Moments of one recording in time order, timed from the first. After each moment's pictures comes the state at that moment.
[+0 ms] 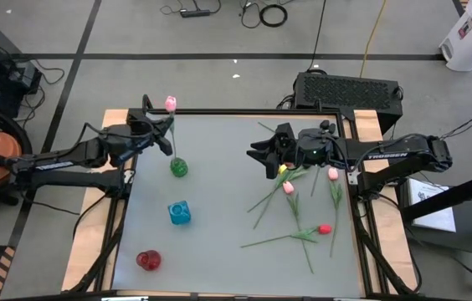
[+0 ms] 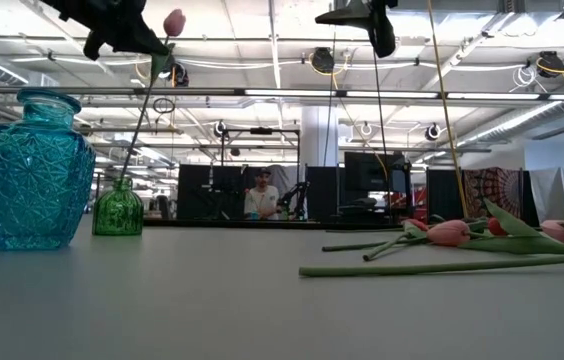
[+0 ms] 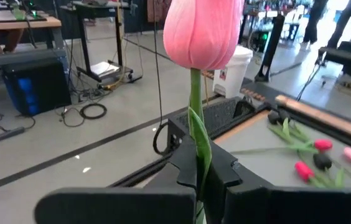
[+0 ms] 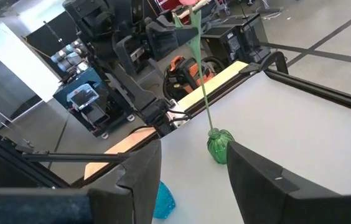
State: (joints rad) left arm 0.19 0.67 0.70 -0.24 -0.60 -0.20; right arm -0.02 1.27 1.04 0.02 0.18 0.61
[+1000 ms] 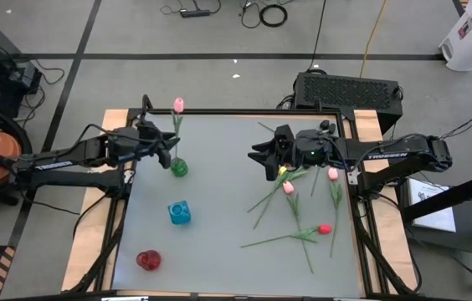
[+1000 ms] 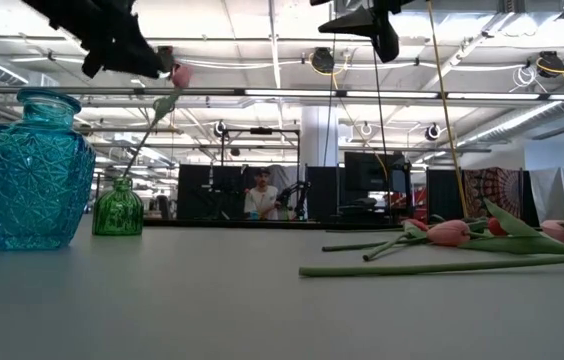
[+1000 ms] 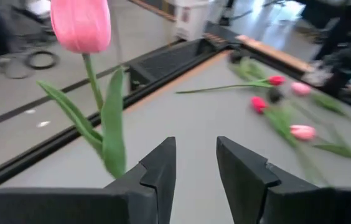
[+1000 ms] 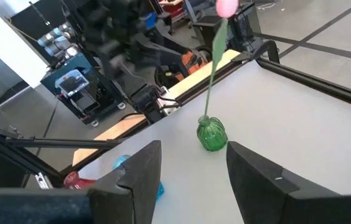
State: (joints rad) left arm 0.19 0.67 0.72 -0.47 -0.34 -0.34; right arm -0.02 1.27 1.04 -0.04 0.18 0.59
